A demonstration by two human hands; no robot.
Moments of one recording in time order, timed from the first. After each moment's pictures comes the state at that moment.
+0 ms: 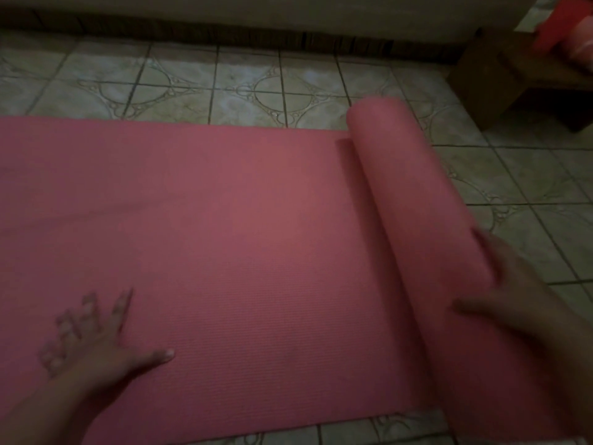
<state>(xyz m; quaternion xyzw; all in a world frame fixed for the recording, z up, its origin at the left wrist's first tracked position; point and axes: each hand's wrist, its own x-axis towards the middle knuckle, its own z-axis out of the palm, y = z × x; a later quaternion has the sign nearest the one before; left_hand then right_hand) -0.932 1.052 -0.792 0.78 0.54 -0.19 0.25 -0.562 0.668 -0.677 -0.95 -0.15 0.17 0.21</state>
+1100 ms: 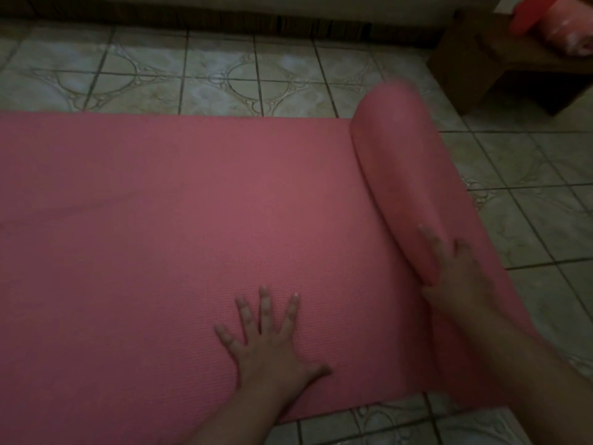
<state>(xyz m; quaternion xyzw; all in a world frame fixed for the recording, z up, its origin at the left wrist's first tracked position) -0.784 0.850 -0.813 0.90 0.33 -0.23 0.19 -0.564 0.681 -0.726 -0.98 -0.14 0.11 0.01</state>
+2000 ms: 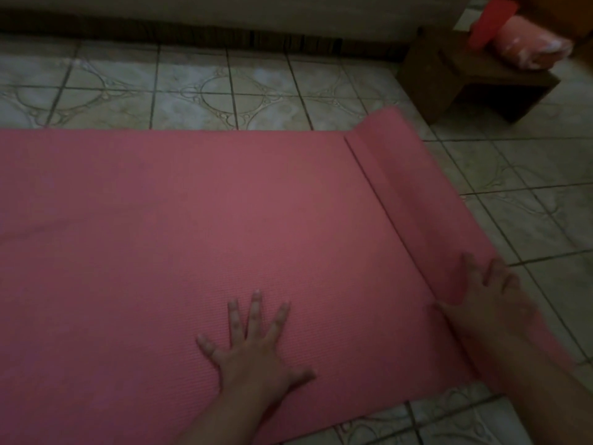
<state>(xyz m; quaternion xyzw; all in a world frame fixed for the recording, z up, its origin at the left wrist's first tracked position) -0.764 0.859 -0.815 0.90 0.30 -0.24 0.19 -0.535 0.597 -0.749 -0.99 -0.01 0.07 -0.10</state>
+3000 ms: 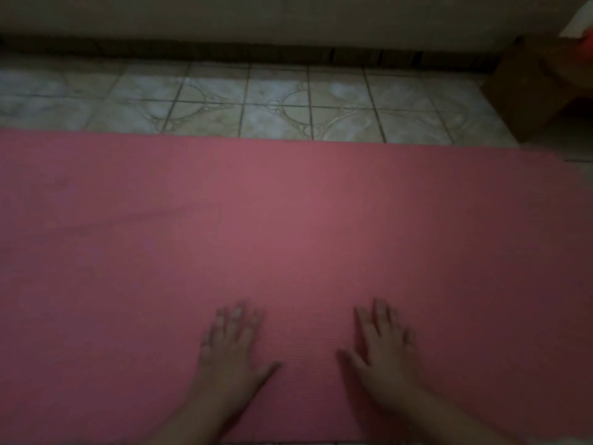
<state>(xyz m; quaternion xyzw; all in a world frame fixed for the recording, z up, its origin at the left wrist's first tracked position) -0.866 0.943 -0.820 0.91 0.35 -0.14 0.18 -0.683 0.753 -0.803 -0.91 -0.33 0.26 -0.01</state>
